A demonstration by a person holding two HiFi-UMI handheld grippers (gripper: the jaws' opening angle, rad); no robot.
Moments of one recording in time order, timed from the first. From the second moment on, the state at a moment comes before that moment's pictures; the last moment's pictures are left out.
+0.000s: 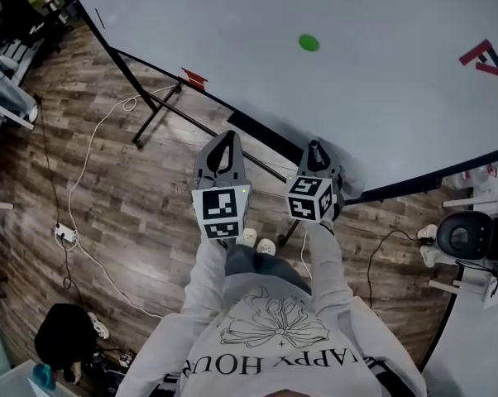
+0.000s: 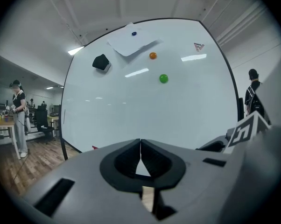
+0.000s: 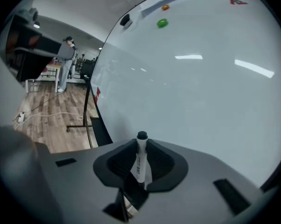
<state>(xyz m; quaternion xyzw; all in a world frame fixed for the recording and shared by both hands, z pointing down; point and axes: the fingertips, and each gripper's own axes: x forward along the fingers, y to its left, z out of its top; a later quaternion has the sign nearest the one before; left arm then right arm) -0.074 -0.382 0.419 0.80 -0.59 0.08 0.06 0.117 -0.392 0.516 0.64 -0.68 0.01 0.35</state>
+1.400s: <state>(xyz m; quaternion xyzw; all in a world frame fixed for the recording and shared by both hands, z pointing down) -0.111 -0.382 0.430 0.78 -0.62 0.09 0.07 0.059 -0.405 0.569 0.57 -0.72 -0.03 0.39</state>
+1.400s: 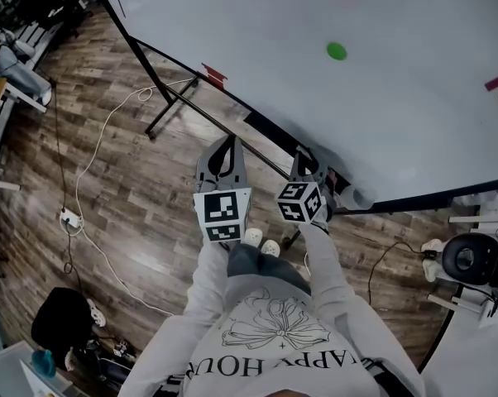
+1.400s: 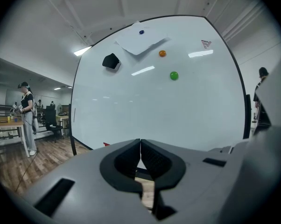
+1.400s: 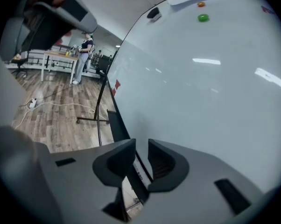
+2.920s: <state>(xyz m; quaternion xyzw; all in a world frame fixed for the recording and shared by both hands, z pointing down) -0.077 -0.348 0.353 0.80 -0.60 0.04 -0.01 0.108 -0.346 0.383 0.68 -0.73 0.02 0.06</state>
